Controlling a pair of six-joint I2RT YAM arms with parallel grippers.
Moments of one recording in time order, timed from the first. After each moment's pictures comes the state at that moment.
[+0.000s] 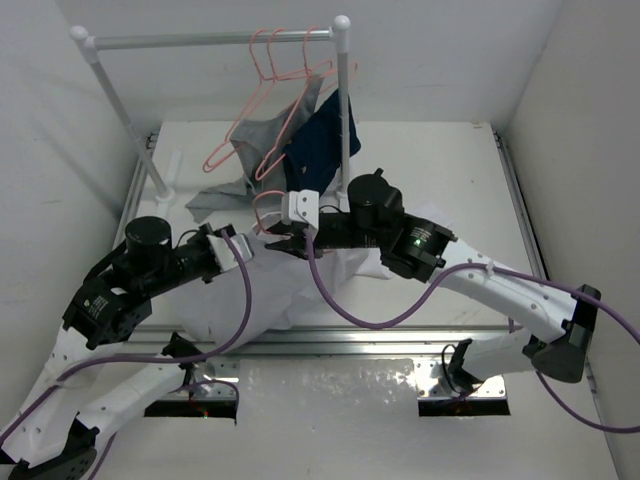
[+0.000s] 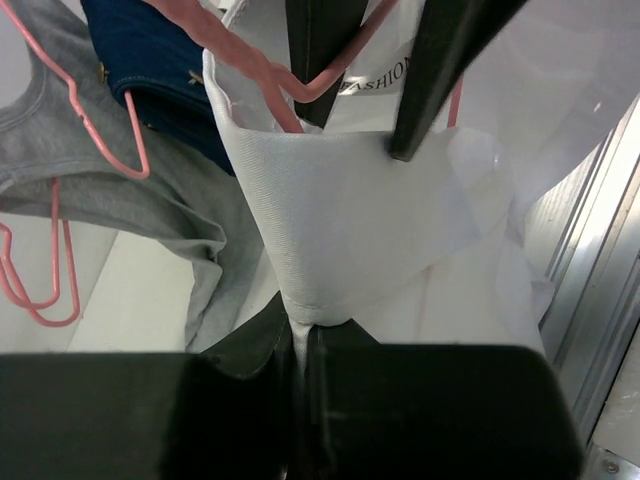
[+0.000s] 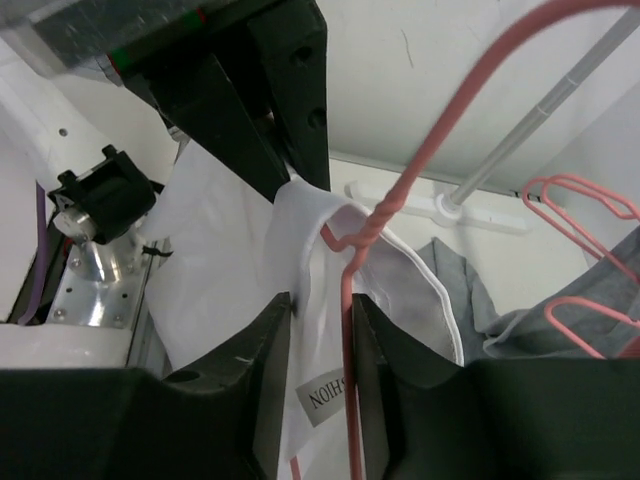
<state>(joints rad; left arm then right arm) -0.52 0.70 1.13 -0.85 0.28 0.66 1.00 1.34 1.31 -0.13 -0.46 -0.41</state>
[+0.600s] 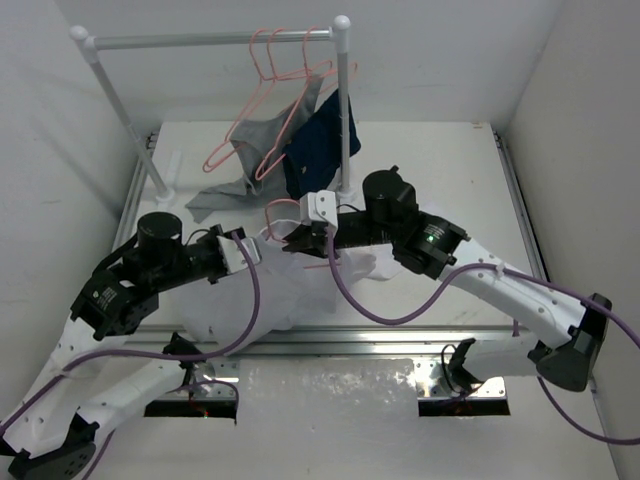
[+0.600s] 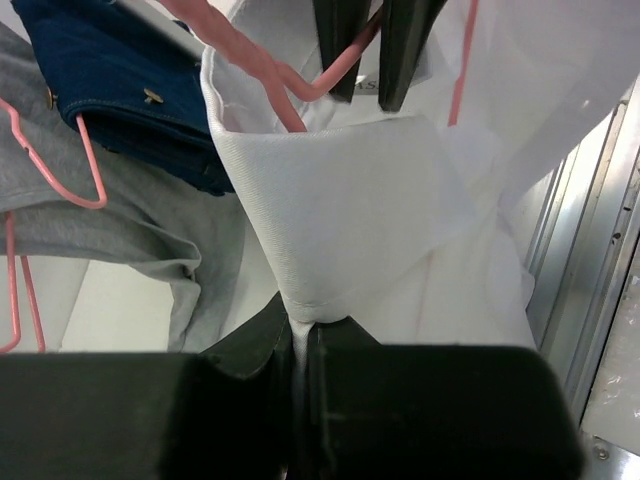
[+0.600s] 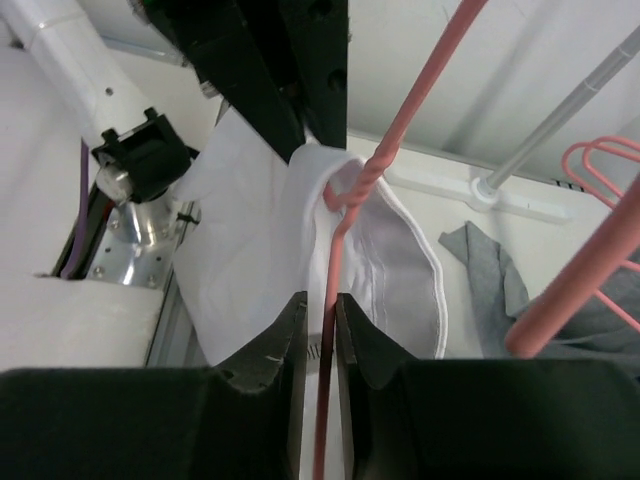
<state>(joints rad) -0.53 0.71 1.13 -0.86 0.32 0.69 0.91 1.29 1.24 -0.17 -0.64 -0.42</state>
